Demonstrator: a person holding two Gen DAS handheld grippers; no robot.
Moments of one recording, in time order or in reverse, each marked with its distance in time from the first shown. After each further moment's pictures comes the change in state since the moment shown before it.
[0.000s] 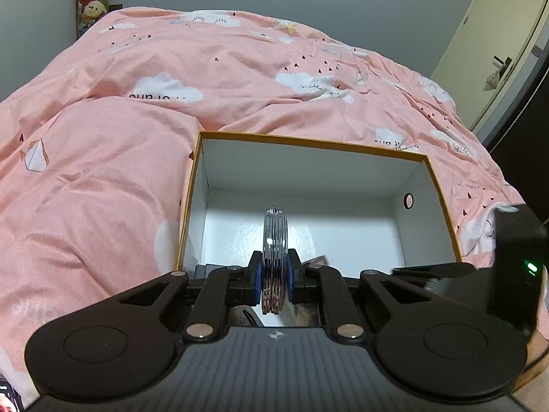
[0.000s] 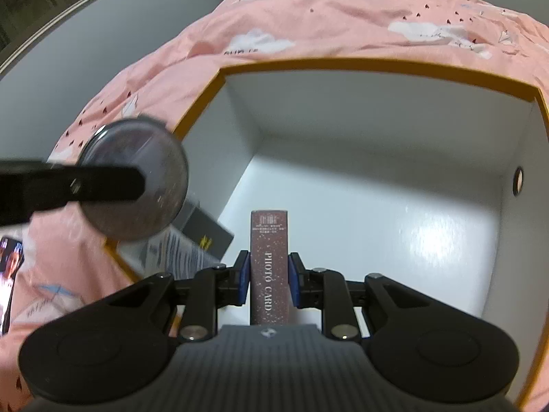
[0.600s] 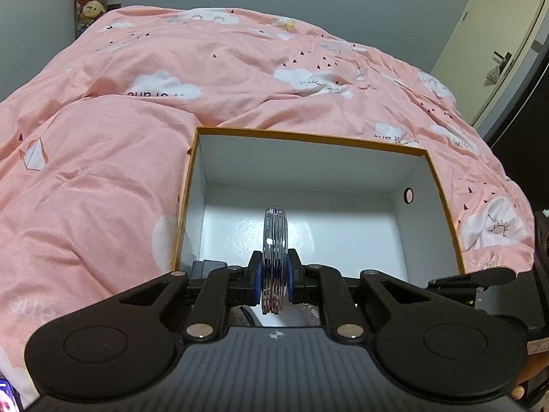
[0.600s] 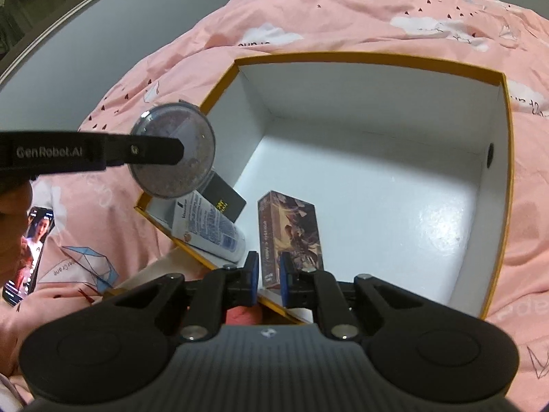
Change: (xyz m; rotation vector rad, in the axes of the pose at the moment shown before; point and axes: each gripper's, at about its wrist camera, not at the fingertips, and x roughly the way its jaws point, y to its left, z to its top) left arm 0.001 -0.003 -0.002 0.012 0.010 0.011; right arm -0.039 -0.005 -0.013 -0.017 0.029 0.054
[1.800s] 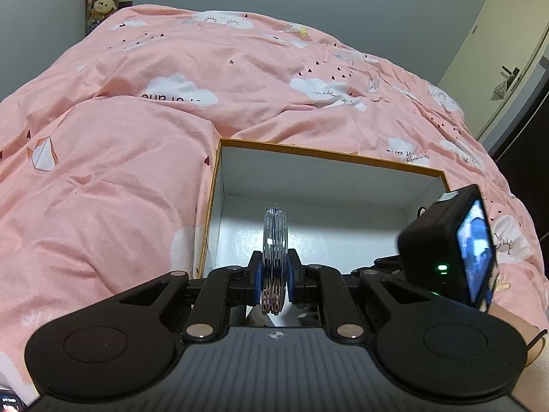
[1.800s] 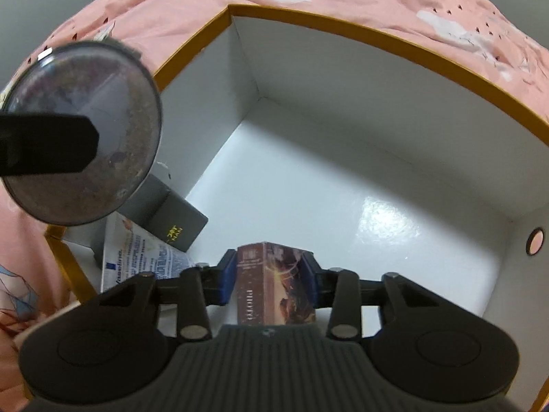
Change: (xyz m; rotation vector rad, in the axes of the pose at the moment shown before) left arm 0.002 0.022 0.012 -0.044 -0.019 -0.006; right arm 0.099 0.027 0.050 -0.133 0.158 -0.222
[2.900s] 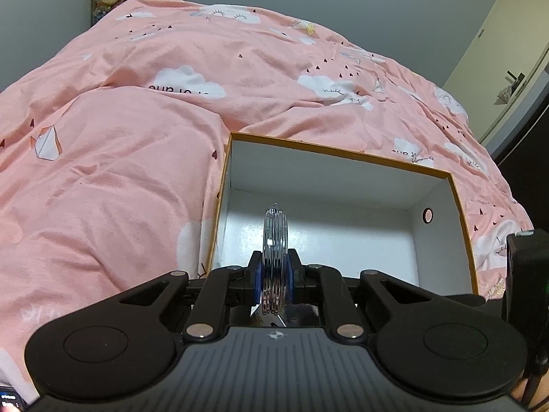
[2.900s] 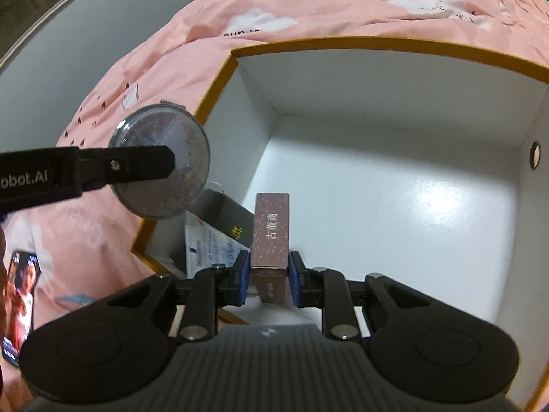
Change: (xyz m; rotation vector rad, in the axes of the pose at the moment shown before) left arm 0.001 0.009 -0.001 -0.031 0.015 0.003; right arm -0.041 0.003 -0.031 0.260 -0.096 0.191
